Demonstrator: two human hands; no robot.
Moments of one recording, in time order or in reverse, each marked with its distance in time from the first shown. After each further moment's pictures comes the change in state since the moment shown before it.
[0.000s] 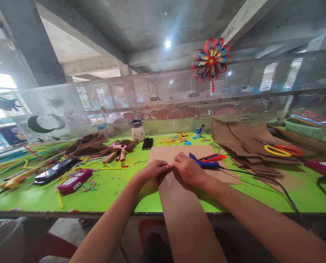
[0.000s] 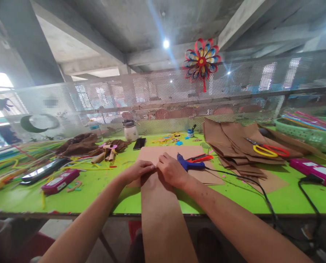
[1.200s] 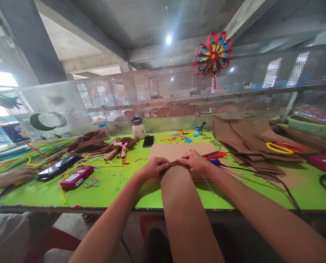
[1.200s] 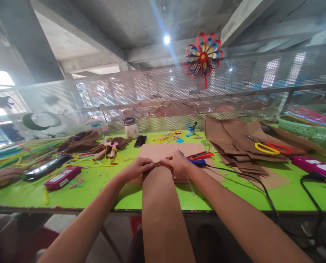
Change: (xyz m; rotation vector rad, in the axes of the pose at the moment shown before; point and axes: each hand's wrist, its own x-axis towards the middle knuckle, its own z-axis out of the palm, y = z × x) left_hand -0.008 0.016 -0.003 0.045 0.009 0.055; right_hand -0.001 0.033 0.011 1.090 -0.170 0.593
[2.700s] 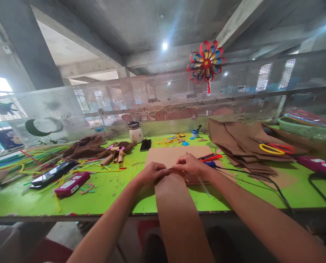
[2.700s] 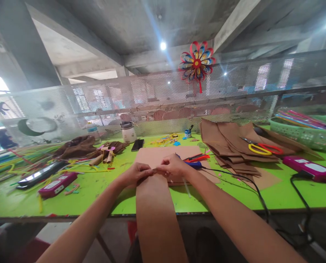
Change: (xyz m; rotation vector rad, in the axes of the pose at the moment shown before) left_hand -0.003 -0.001 0.006 -0.118 -0.045 -0.066; right_hand -0.002 -0.006 -0.001 -0.066 -0.058 -0.094
